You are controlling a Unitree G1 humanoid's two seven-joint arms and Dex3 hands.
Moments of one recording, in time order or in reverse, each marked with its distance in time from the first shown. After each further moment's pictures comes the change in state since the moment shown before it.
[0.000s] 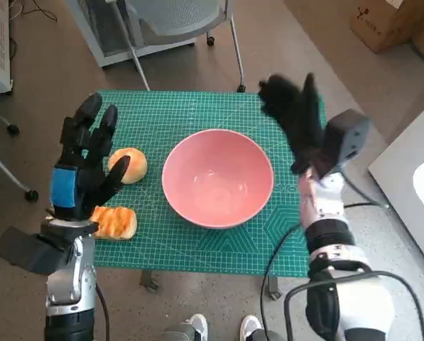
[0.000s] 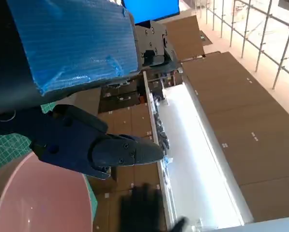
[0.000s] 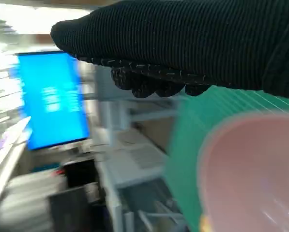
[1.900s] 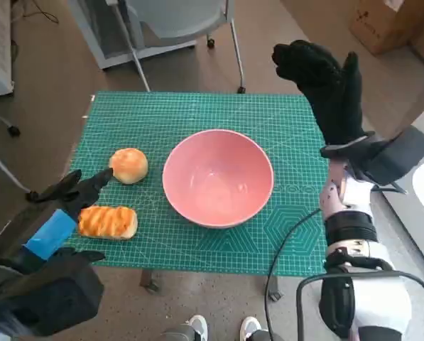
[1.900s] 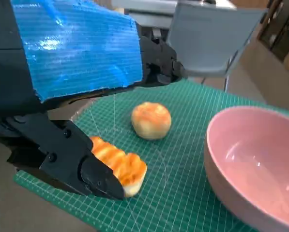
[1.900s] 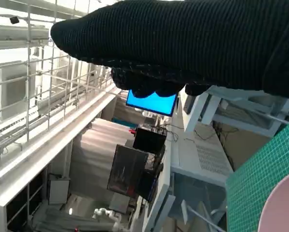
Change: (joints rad) left arm 0.254 0.728 -0.215 -0.918 0.649 1.177 -0.343; right arm 0.000 -0.037 -0.005 -0.078 0.140 -0.240 0.312
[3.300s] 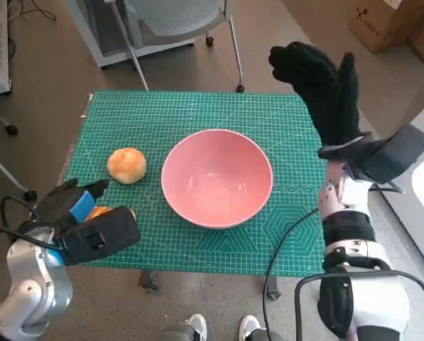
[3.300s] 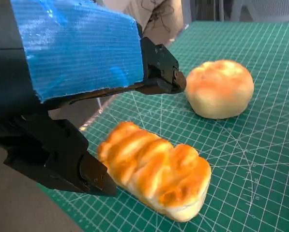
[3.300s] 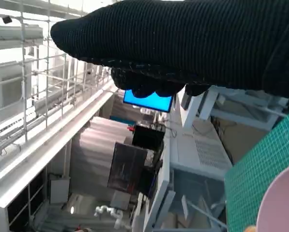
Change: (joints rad) left arm -0.239 -0.111 -0.345 0.616 0.290 -0.077 0.034; right arm 0.001 -0.001 -0.005 0.006 0.015 0.040 0.026
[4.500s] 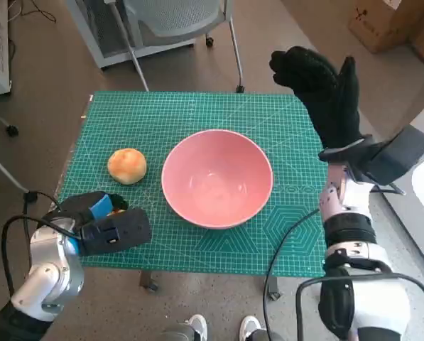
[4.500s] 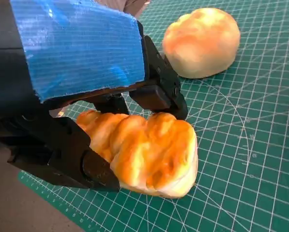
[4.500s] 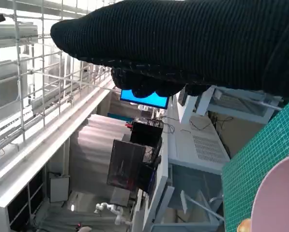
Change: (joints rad) left arm -0.059 -0.052 -0.044 0.186 0.026 -0.179 -0.074; right arm 0.013 -0.001 -0.009 -0.004 0.000 0.010 0.010
